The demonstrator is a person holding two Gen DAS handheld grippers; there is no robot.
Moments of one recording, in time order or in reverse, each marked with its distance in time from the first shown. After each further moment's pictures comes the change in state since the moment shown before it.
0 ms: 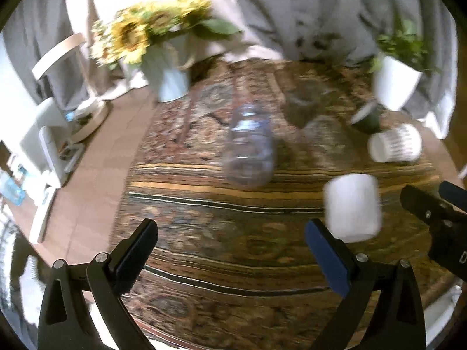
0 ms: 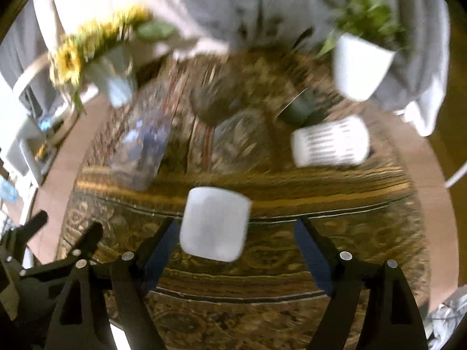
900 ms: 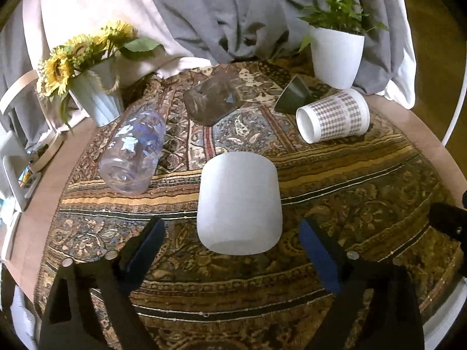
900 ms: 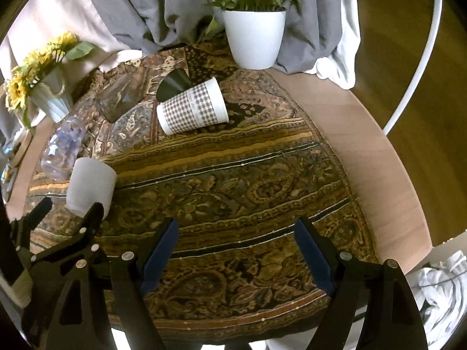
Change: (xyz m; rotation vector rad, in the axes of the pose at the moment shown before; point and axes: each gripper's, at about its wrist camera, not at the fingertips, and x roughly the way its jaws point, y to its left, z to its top) left arm 0.038 -0.122 -0.030 0.123 -0.116 -0.053; right arm -0.001 -0.127 -0.051 0.122 0.041 -0.153
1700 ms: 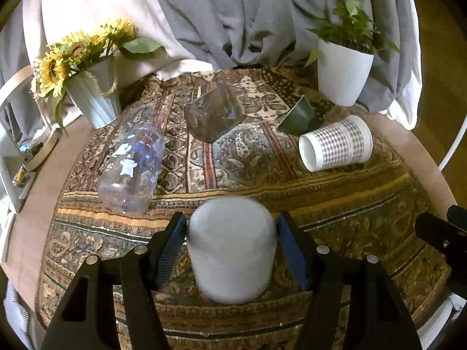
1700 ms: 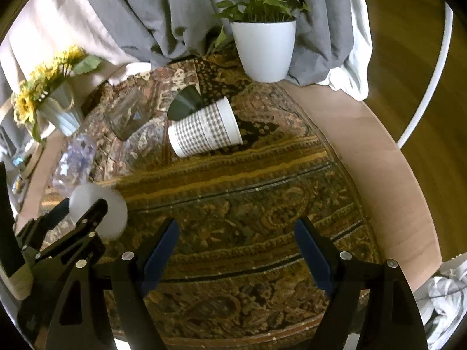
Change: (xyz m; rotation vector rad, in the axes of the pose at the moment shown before) left arm 0.002 0.011 0.039 -0.051 0.024 -0.045; right arm -0.001 0.004 0.028 0.026 -0.043 0.079
